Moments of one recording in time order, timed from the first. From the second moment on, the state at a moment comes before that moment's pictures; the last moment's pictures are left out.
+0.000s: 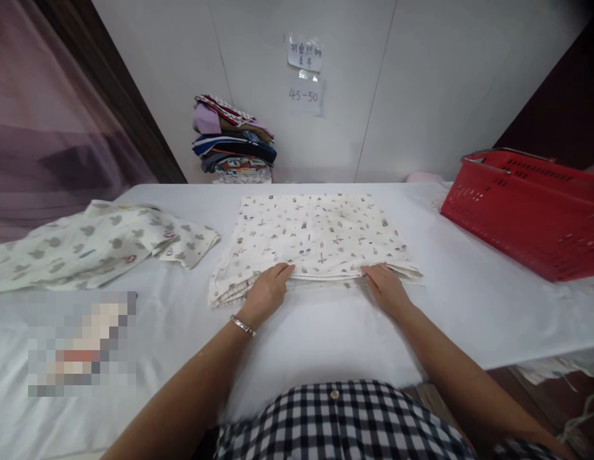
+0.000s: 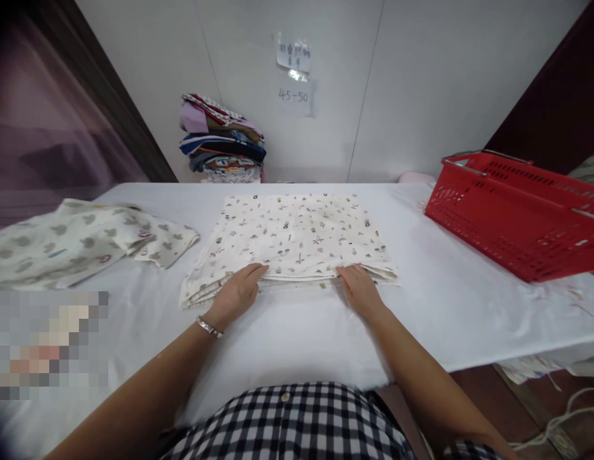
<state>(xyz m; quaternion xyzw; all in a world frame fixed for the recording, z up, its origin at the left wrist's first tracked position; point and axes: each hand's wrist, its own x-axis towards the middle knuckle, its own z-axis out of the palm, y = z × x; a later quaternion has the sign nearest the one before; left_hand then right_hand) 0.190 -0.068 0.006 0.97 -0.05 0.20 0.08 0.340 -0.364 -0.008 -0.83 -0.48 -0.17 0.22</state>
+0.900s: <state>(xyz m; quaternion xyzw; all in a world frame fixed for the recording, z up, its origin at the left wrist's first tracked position) 0.193 -0.072 0.005 0.98 -0.02 0.19 0.08 0.333 -0.364 -0.001 -0.84 -0.50 -0.10 0.20</state>
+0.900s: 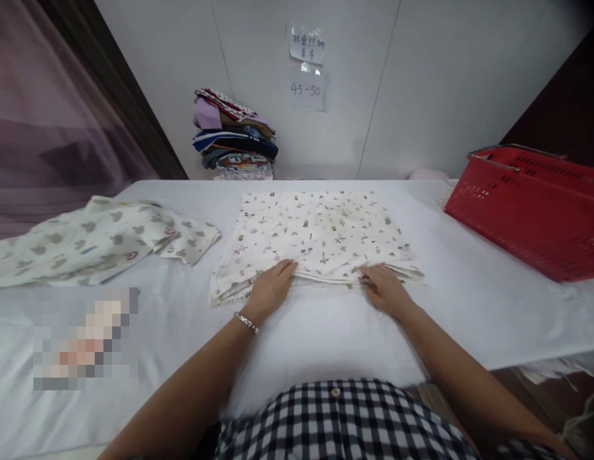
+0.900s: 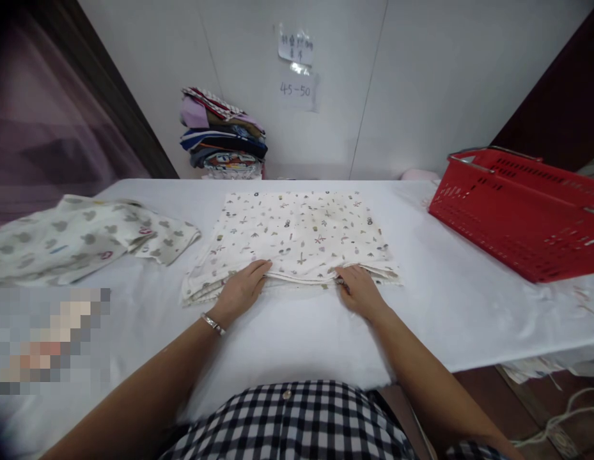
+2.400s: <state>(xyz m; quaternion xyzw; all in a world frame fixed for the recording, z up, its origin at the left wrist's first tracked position) 0.185 -0.088 0.013 0.95 -0.10 0.31 0.00 0.321 -0.359 0.001 -0.79 -0.51 -0.26 0.22</state>
